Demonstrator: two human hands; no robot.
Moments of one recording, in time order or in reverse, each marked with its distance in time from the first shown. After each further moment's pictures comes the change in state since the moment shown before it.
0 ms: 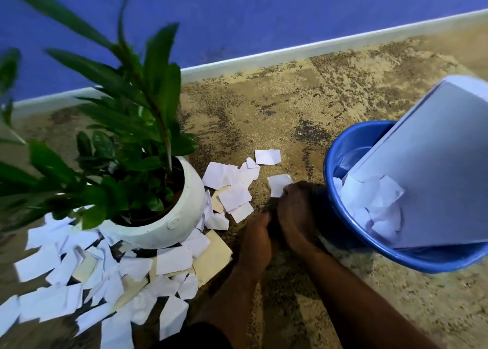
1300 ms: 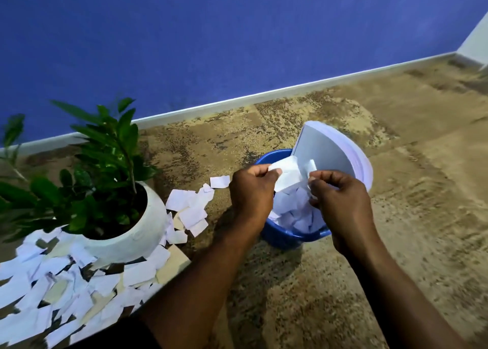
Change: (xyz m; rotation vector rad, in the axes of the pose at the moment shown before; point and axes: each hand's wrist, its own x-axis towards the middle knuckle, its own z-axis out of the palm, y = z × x) left_hand -0.064 0.246 -0.039 -0.461 0.212 0.033; right_hand -0.079 -0.022 -0.239 0.512 0.333 0.076
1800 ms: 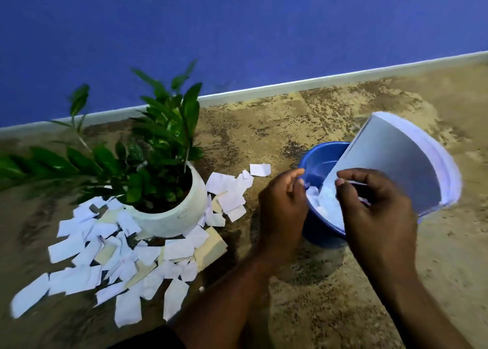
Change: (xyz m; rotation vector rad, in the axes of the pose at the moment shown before) left_hand -0.011 -0.045 -0.044 0.166 0.048 0.320; right_hand -0.043 -0.004 0.041 -0.155 -0.003 -0.417
